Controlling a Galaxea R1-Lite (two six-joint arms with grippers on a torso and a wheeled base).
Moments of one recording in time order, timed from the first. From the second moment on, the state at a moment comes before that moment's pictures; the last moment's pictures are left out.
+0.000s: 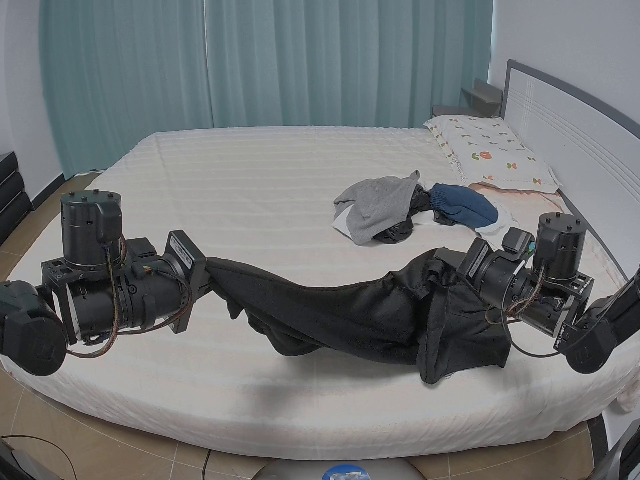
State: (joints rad) left arm -0.42 1.56 -0.68 -0.52 -0.20 -1.19; right arm 0.45 1.80 -0.61 -1.03 0.03 0.81
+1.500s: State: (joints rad) left arm -0.42 1.55 -0.68 -0.52 -0.20 -1.19; right arm 0.44 1.80 -0.61 -1.03 0.04 0.81
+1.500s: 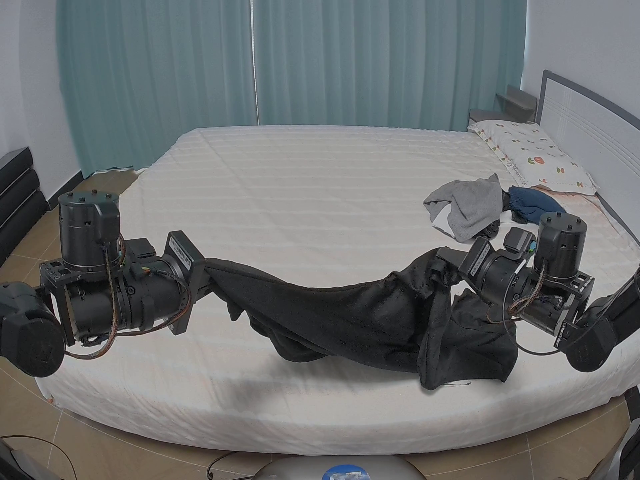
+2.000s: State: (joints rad) left arm -0.44 1.54 -0.65 -0.51 -0.21 -1.15; right arm 0.44 1.76 -0.57 -1.00 0.03 0.80
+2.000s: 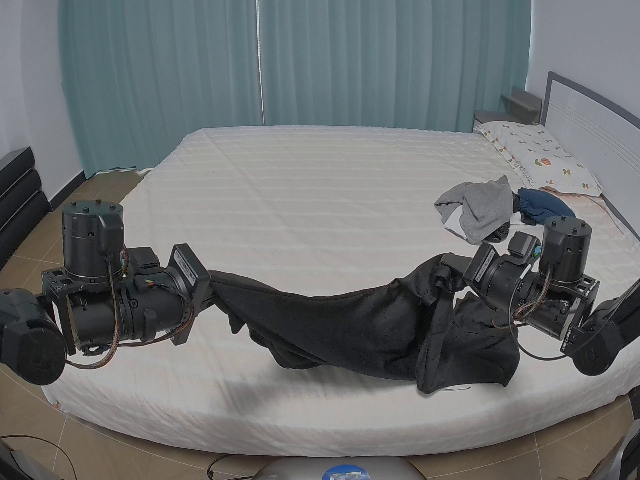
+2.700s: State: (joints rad) left arm -0.49 1.27 -0.66 -0.25 -0.20 -1.08; right arm 0.48 1.31 -0.58 -0.64 -0.04 0.76
